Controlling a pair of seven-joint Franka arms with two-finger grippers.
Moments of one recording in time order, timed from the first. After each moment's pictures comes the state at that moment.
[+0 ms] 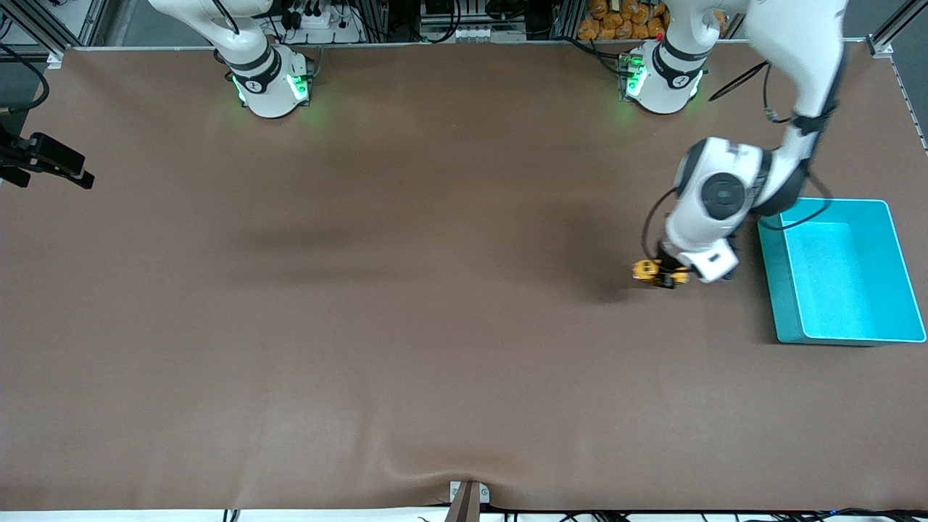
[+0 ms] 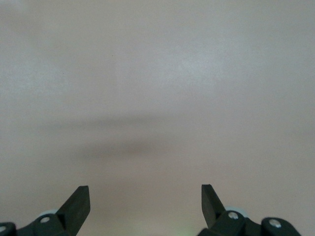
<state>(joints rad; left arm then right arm) -0.10 0.25 -0.09 -2.19 0.18 2.40 -1.62 0.00 -0.03 -0.08 -1.55 0.02 1.50 -0.03</state>
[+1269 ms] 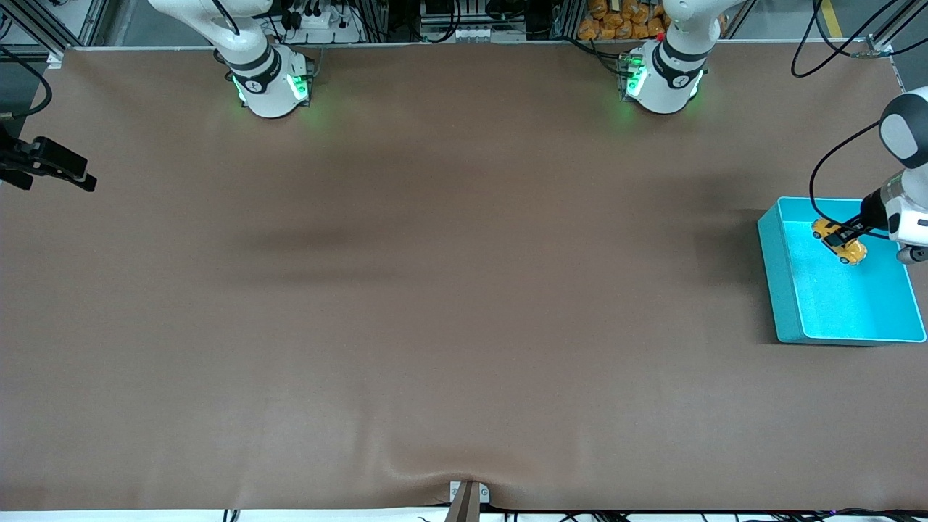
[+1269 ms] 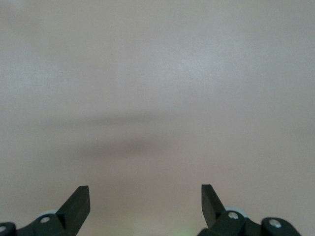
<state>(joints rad) 0.49 0.10 -0.09 -2.19 0.18 2.29 -0.22 0.00 -0.02 -0.08 -1.55 0.02 1.50 -0.03</state>
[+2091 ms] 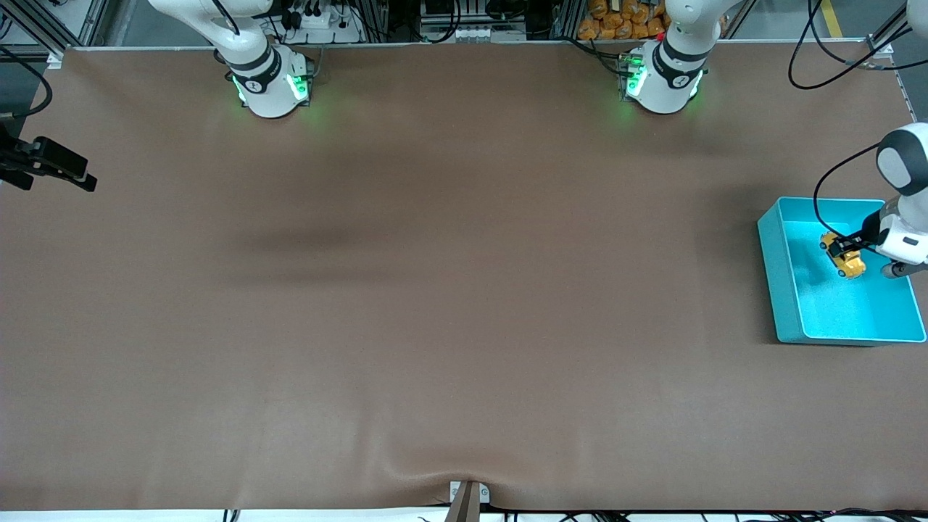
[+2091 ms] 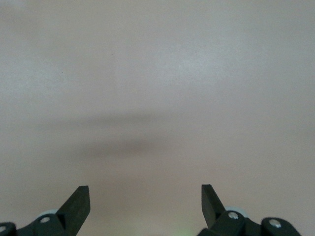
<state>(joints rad) 0.58 0.34 -0.09 -2.11 0.28 2.47 0.02 0.00 -0.02 -0.08 -1.55 0.02 1.50 -0.03</state>
